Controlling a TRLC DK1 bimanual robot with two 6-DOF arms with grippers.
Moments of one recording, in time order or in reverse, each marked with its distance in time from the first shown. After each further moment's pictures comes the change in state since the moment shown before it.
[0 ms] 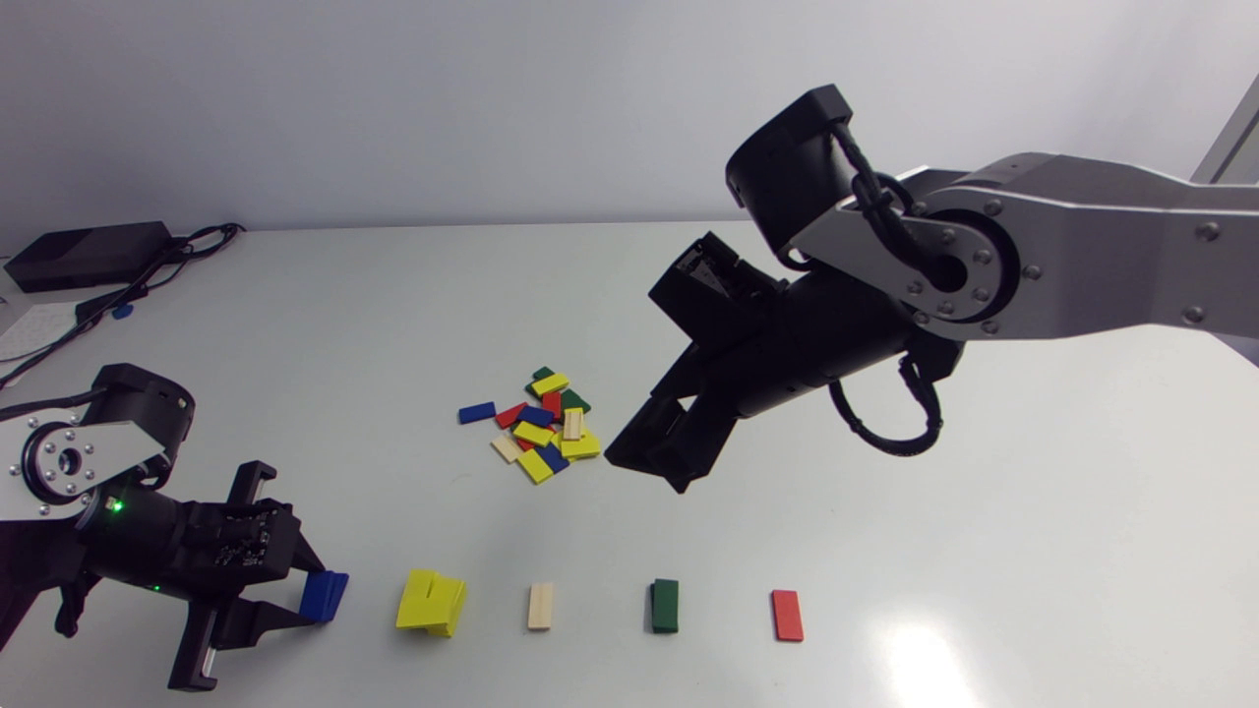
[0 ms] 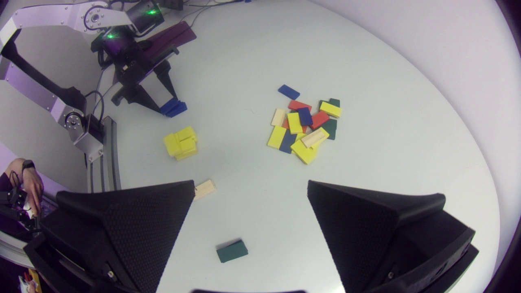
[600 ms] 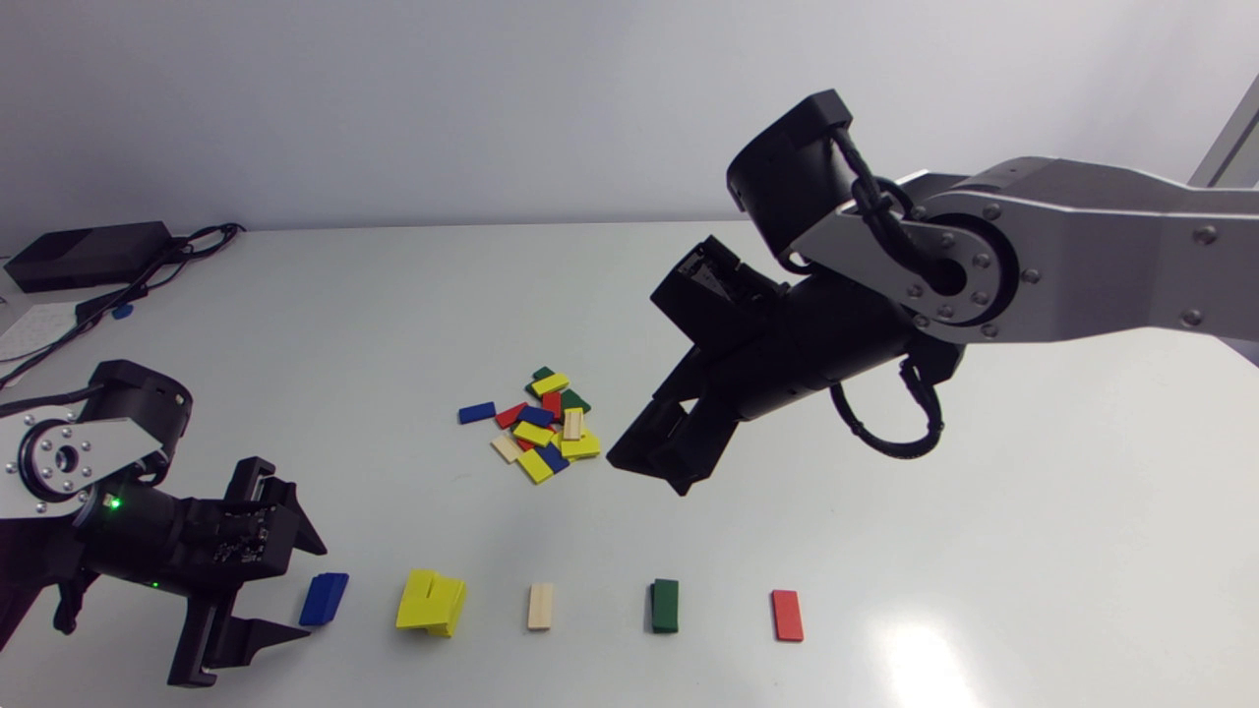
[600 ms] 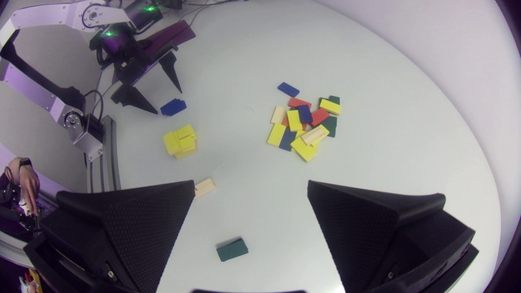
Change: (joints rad) left arm 0.001 -0.015 0.013 -0.010 0.004 -0.003; right arm 0.000 0.000 -0.007 0.001 0.000 0.003
